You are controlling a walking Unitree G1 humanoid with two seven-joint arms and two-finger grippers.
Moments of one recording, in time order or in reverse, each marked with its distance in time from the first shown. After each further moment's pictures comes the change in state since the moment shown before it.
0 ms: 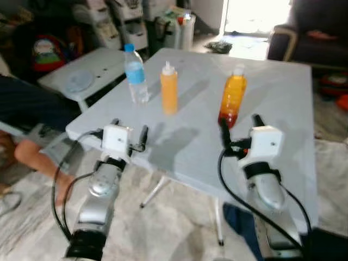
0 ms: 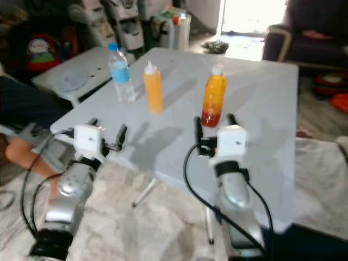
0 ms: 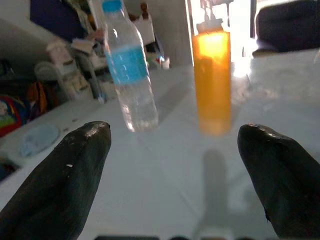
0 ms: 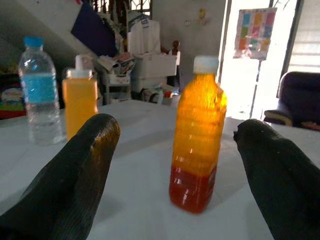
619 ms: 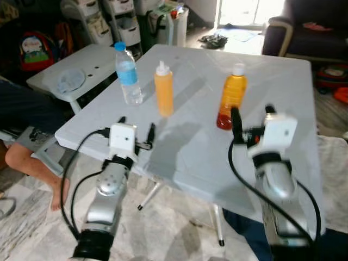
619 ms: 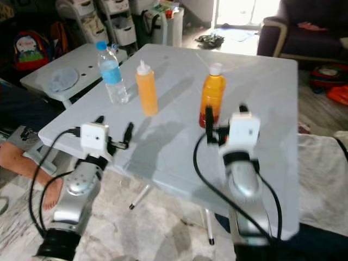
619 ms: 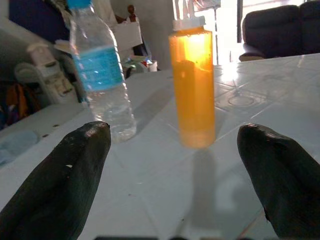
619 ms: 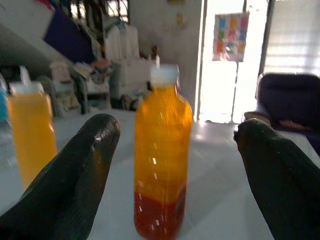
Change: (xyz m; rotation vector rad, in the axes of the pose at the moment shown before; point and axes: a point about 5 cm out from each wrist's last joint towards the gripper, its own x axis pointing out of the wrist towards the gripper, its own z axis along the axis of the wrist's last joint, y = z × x) left arm 0.001 -0.003 0.006 0.002 -0.025 0.018; right arm 0.020 -0.013 0.019 0.020 -0.060 -0.051
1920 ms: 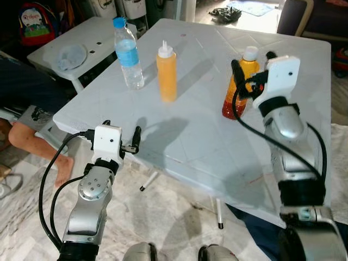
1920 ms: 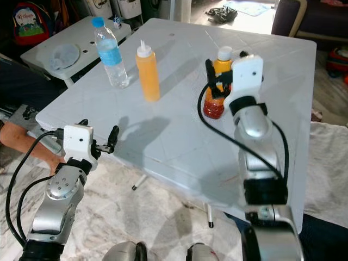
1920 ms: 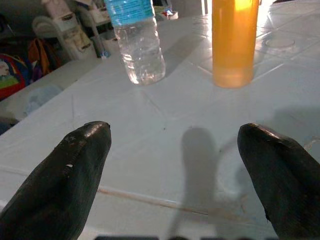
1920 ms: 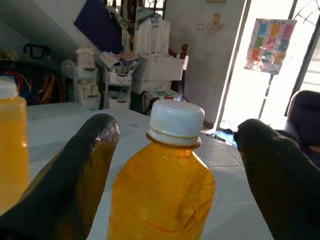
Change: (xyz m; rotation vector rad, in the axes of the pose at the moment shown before) left arm -0.018 0.020 0.007 0.037 0.081 0.029; right arm 0.088 -0.022 0.037 -0.128 -0.072 0.108
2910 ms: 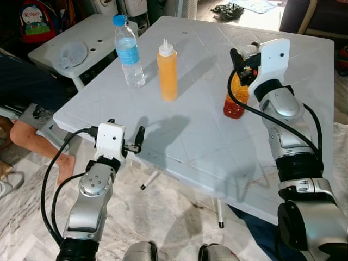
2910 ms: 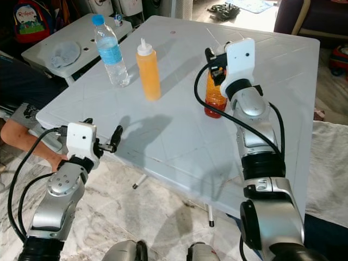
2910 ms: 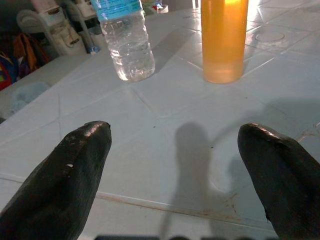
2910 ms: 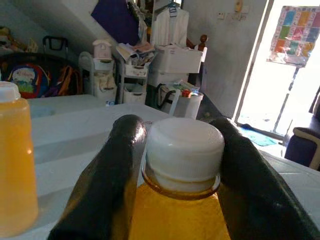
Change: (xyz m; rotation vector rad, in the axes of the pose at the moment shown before) left arm 0.005 -0.002 0.003 -0.009 0.013 -0.048; right arm 0.030 0.000 0.004 0.010 0.031 0.081
